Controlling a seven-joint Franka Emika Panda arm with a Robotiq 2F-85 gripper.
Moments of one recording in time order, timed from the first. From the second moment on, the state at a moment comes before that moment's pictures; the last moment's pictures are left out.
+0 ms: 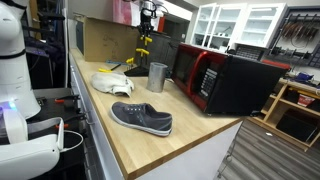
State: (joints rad) arm 0.18 0.38 0.19 -1.41 -0.15 1.94 -1.22
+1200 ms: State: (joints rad) arm 0.15 0.25 0.20 -1.42 0.35 1.99 -1.03
